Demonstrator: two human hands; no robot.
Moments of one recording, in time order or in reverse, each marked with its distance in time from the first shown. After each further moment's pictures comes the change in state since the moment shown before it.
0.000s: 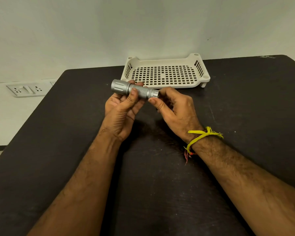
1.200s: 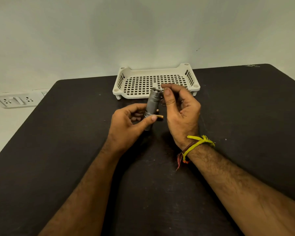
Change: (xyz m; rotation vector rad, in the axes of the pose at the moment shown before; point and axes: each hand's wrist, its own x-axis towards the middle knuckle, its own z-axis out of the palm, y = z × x) left_hand -0.003 -0.018 -0.002 1.010 -0.172 0.264; right_hand 0.007 0.001 -0.003 0.256 0.398 0.083
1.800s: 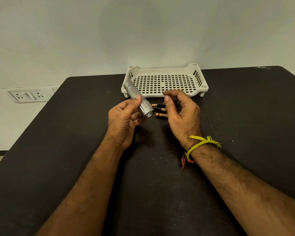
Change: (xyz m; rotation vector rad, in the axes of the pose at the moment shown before) left_hand 0.007 0.002 -0.010 -0.758 0.219 -0.367; right_hand -0.001 0.011 0.002 -0.192 -0.139 0.053
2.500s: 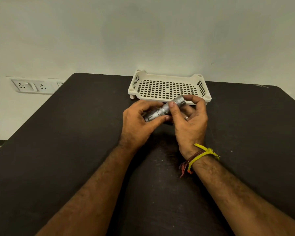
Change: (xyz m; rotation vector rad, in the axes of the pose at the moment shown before) left_hand -0.010 -0.010 0.008 0.783 -0.029 0.707; right_hand -0.013 -0.020 0.002 0.420 0.078 0.175
